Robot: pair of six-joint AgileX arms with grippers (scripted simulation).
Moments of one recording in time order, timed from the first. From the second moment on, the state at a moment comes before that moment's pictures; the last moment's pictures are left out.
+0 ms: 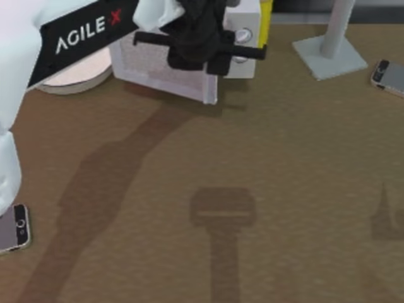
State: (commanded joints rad) left arm -0.61 2.15 1.95 -0.86 -0.18 -0.31; right arm 0.00 0.00 0.00 0.00 0.00 0.00
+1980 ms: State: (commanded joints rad) left arm -0.59 2.07 1.81 -0.80 -0.12 -0.22; right arm 0.00 0.00 0.00 0.00 0.00 0.00
